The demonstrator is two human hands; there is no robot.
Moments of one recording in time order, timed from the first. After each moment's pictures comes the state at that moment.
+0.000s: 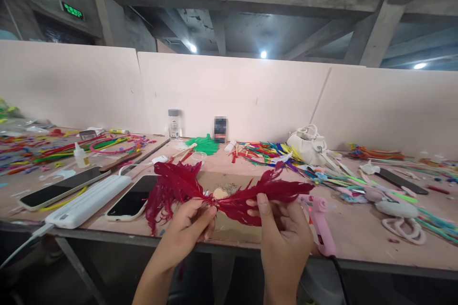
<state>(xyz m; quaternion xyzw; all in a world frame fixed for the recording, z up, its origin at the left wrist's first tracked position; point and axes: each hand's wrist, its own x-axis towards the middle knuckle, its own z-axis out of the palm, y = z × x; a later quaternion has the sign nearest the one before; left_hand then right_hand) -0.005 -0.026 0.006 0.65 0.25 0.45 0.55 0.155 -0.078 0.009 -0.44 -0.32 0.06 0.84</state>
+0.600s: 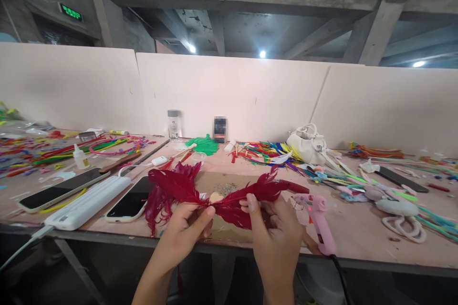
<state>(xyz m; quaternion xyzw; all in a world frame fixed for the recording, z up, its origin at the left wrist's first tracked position) -0.006 -0.028 0.004 0.66 0.30 0.47 0.50 0.157 -0.082 0.009 -0.52 -0.43 -0.01 0.74</state>
